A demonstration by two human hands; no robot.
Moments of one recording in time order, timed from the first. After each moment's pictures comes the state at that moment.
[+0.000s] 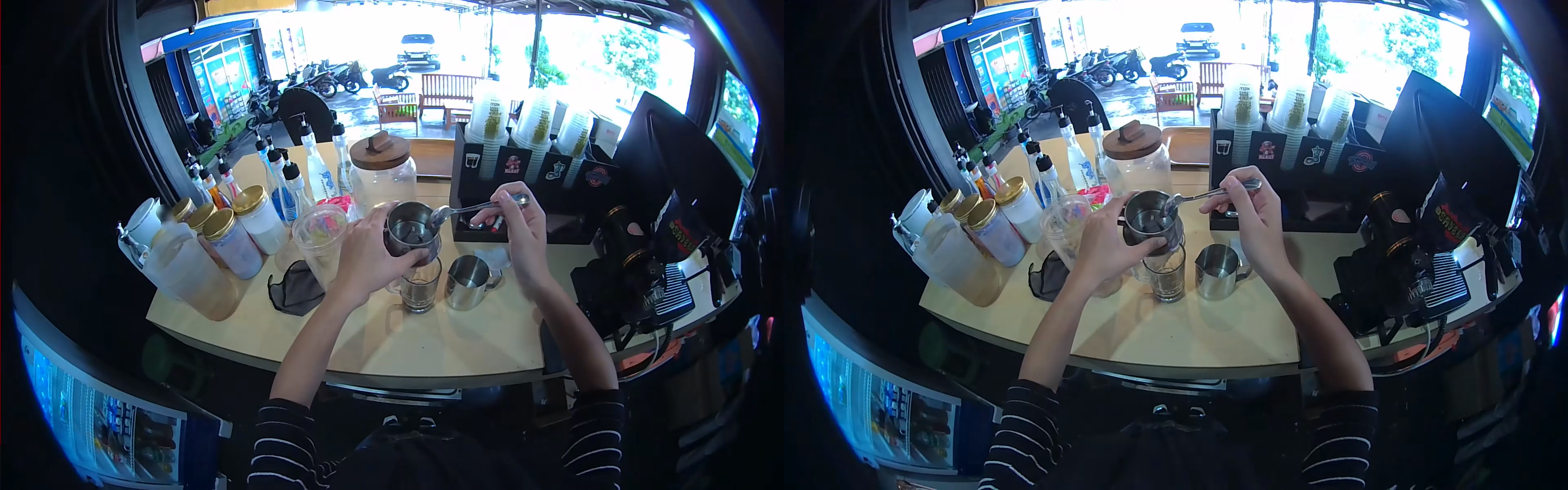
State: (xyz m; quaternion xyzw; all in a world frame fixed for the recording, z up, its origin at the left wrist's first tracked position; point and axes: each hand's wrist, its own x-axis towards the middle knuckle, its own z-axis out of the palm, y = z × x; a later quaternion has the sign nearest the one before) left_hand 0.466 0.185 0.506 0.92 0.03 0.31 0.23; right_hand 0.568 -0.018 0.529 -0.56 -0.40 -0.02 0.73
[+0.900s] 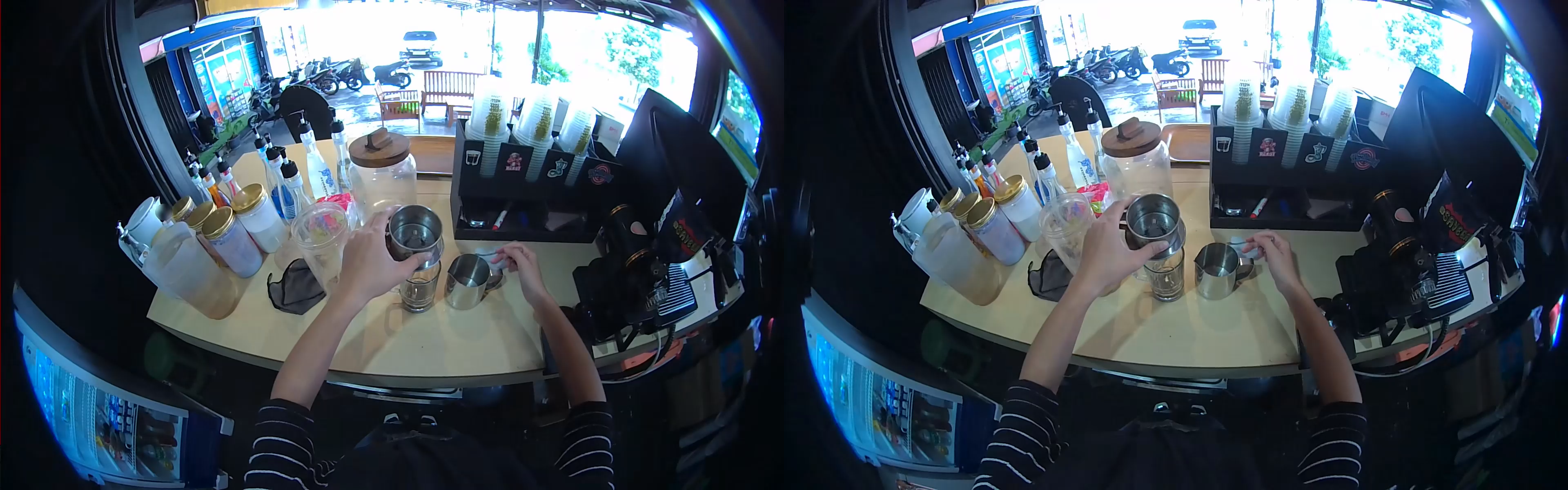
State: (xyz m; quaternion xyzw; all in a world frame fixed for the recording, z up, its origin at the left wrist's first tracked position) left_hand 0.463 0.176 0.503 0.92 0.07 0.28 0.25; right_hand 0.649 -0.072 0.382 -0.67 -0.25 0.09 0.69
